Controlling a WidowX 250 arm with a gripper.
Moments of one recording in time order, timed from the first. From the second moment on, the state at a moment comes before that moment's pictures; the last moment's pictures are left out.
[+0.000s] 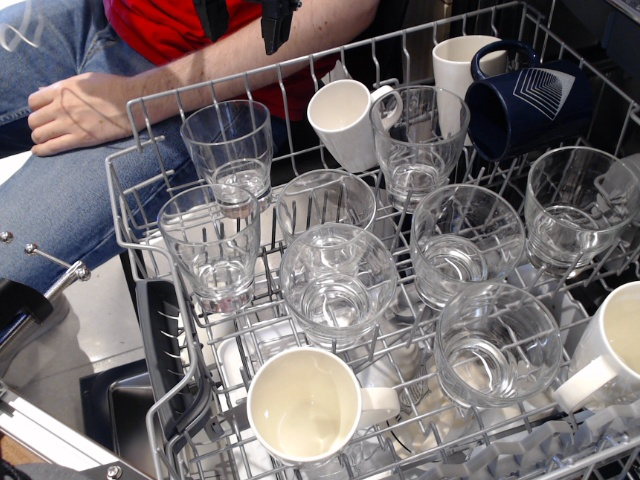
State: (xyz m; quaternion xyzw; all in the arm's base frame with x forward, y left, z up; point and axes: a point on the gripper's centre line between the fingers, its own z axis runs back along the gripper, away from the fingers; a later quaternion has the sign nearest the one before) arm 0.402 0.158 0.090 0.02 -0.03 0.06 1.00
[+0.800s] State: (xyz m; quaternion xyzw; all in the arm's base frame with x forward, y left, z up) arm 0.412 0.175 0.048 0.05 -0.01 0.01 1.00
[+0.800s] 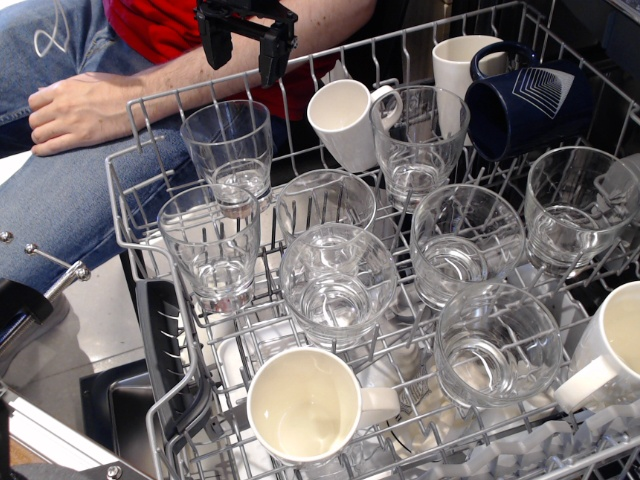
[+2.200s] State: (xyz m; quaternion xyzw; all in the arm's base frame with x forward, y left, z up) arm 0.433 0.189 -0.052 0.04 -0.07 0.00 1.00
